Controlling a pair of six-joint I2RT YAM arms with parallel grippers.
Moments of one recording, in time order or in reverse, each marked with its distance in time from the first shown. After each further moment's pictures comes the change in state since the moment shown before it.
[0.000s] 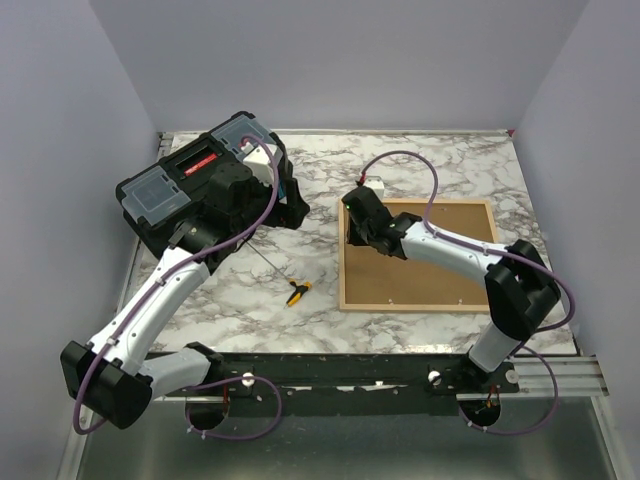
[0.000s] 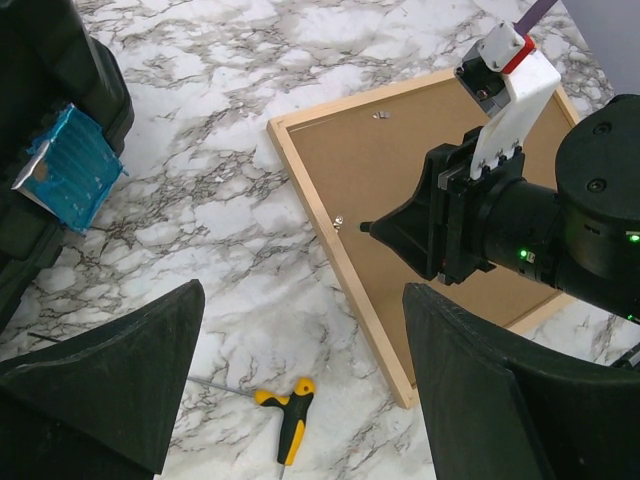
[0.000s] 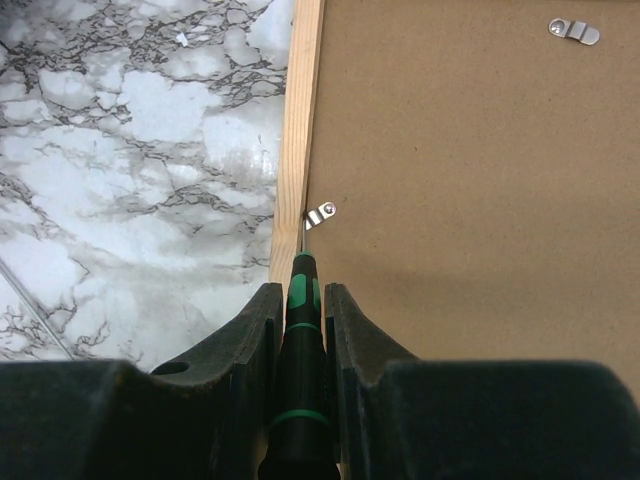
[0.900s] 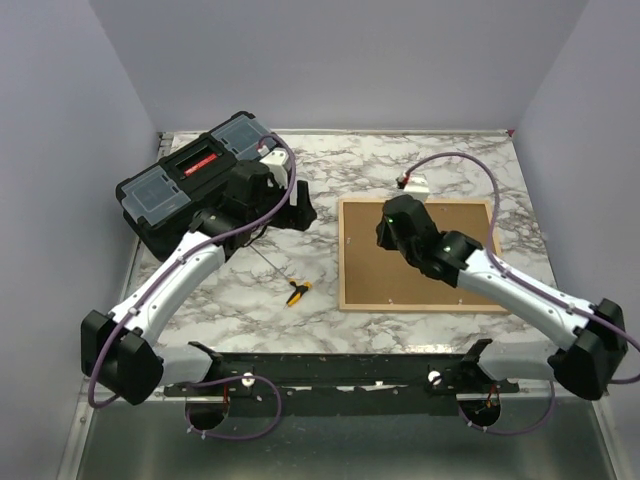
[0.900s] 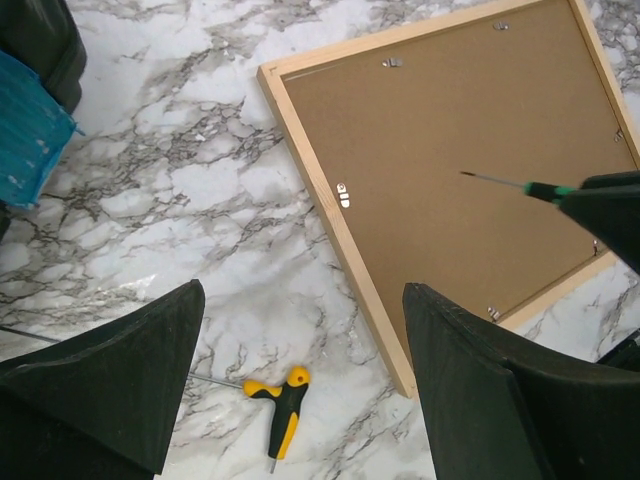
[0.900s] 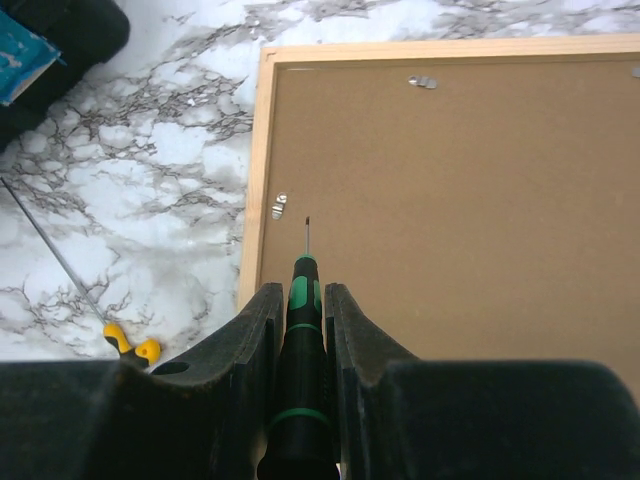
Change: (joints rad) left arm 0.000 0.115 0.003 0.000 0.026 -0.011; right arm 0.037 -0.373 -0.103 -0.127 0.145 0.002
